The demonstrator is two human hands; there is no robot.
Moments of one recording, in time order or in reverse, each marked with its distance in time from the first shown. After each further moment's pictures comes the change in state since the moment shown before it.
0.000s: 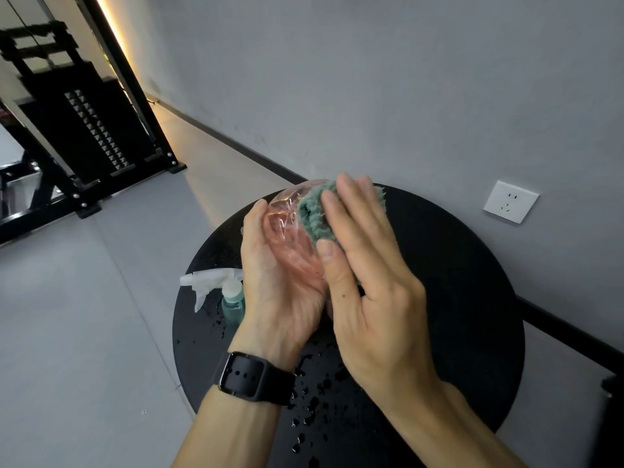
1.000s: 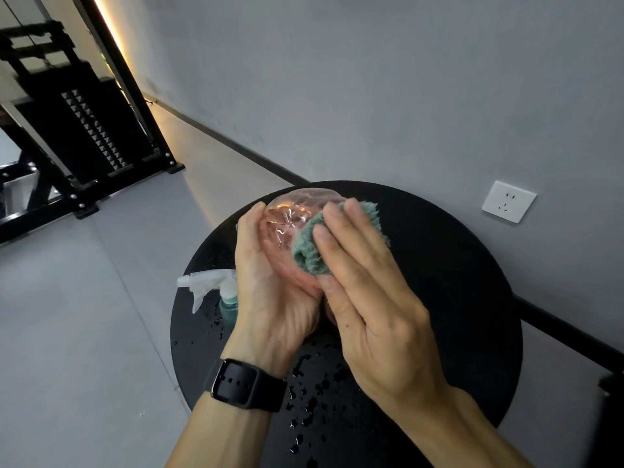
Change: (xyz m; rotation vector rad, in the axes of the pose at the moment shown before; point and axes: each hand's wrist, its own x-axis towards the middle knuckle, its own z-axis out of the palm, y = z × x) left_hand -0.002 -0.001 -0.007 0.051 -0.051 -0.024; right_hand -0.011 0.013 -0.010 -0.074 -0.068 -0.203
